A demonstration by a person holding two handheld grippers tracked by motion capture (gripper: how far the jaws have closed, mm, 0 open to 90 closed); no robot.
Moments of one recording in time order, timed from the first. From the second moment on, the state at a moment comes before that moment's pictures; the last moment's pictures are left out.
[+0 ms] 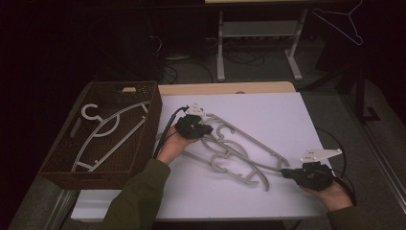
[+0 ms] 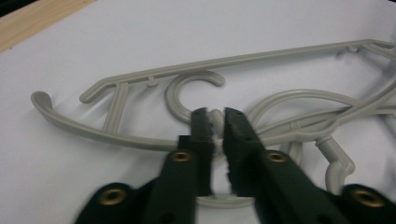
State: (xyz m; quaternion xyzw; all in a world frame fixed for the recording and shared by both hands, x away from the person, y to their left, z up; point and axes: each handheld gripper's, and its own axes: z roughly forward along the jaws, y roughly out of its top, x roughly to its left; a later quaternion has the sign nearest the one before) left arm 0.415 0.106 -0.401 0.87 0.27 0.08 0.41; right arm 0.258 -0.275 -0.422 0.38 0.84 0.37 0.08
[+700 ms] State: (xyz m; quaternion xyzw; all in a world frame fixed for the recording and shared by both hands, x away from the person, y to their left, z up) left arm 0.472 0.073 -0.432 0.90 0.28 0.10 0.31; right arm 0.271 -0.272 -0.435 0.39 0.85 0.34 0.07
